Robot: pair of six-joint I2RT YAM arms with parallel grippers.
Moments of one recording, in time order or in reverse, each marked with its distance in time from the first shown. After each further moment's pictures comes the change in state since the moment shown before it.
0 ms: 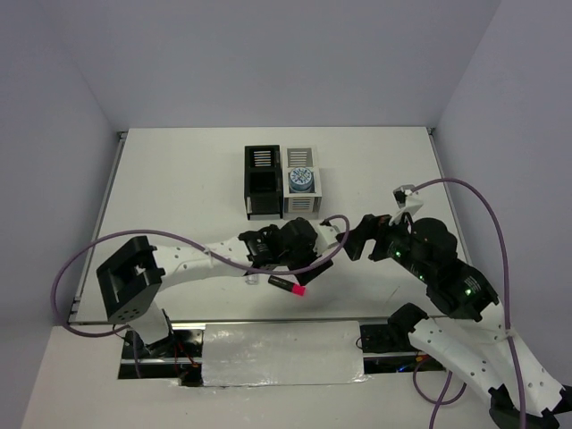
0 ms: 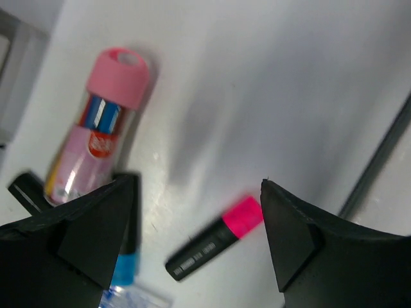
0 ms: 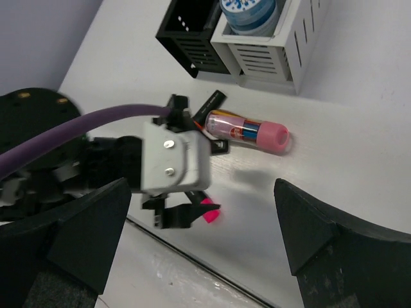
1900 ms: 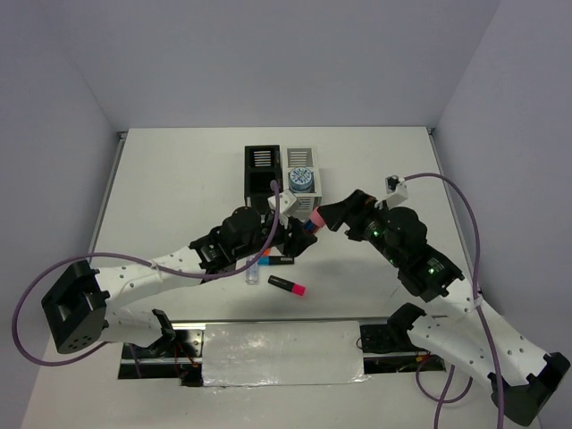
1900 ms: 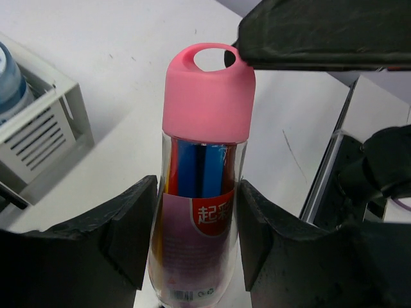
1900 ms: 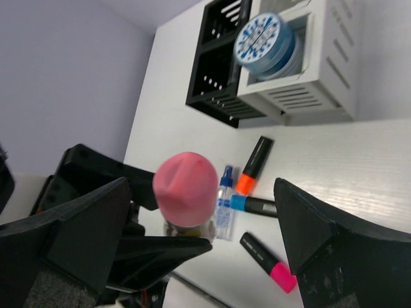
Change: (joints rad) left arm 0.137 -0.298 -0.232 0.534 0.114 -0.217; right arm 0.031 0.117 -0.126 0.378 0.140 0.362
